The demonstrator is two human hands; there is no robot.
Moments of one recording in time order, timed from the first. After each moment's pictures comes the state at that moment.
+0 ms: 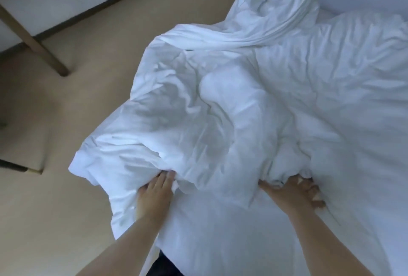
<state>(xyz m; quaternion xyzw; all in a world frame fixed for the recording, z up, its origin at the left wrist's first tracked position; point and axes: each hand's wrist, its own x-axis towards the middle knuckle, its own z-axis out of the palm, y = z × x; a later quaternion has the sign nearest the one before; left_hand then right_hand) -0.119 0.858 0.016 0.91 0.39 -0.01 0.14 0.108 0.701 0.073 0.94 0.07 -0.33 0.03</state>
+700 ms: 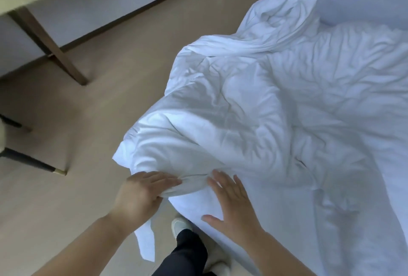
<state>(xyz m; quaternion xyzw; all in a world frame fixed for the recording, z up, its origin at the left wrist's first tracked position) -0.252 0.891 0.151 0.95 0.17 0.16 0.19 -0.102 0.734 0.092 0.78 0.59 -0.05 -0.18</state>
